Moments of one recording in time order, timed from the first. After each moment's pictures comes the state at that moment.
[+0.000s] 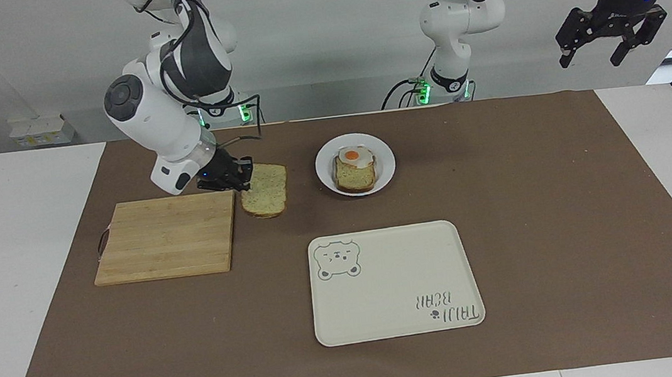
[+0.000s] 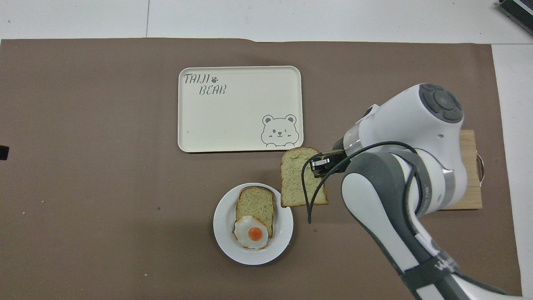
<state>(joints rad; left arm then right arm) -0.02 -0.06 0.03 -1.42 -0.02 1.38 0.16 0.38 0.12 -0.03 -1.88 0.38 1.88 0.07</state>
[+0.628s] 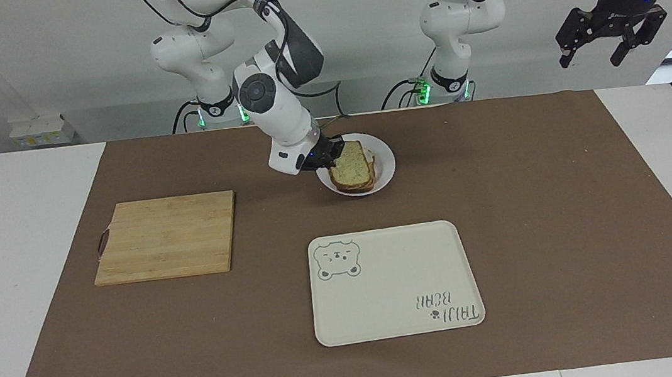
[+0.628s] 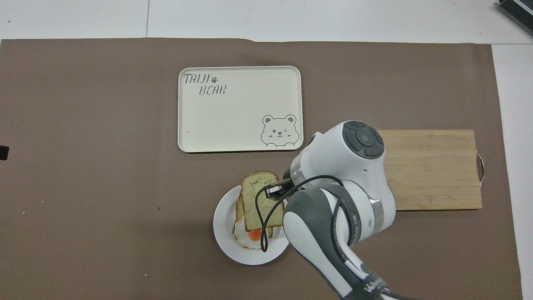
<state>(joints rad) -0.02 -0.06 0.03 -1.42 -0.02 1.38 0.16 0.54 0.15 -0.03 -1.96 0.45 2.01 0.07</state>
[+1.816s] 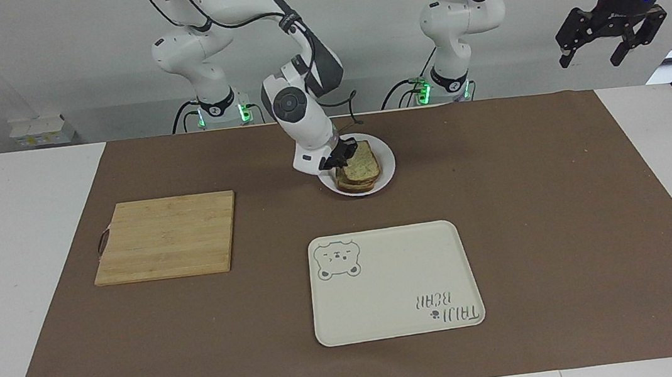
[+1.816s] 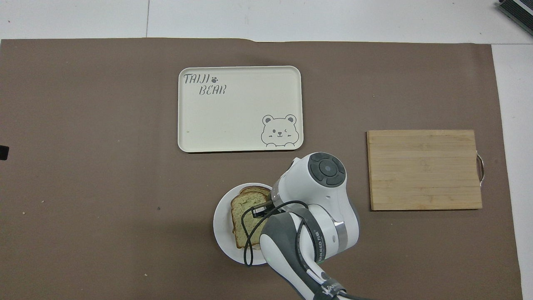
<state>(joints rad) -0.02 -0.06 0.03 -1.42 -0.02 1.38 0.16 0.64 0.20 -0.03 -2.08 0.49 2.16 0.07</state>
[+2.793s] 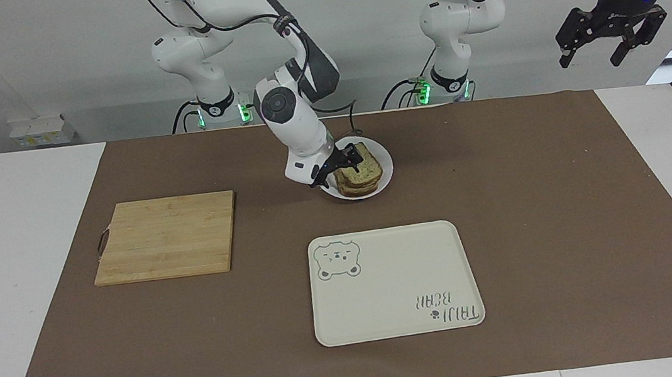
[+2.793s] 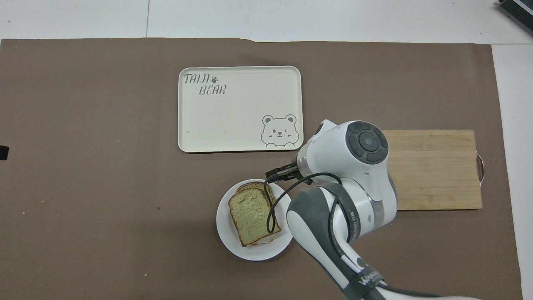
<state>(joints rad) -0.02 -0.06 0.03 -1.42 -0.02 1.38 0.16 0.53 0.16 -0.06 -1.96 0.29 2.16 0.07</state>
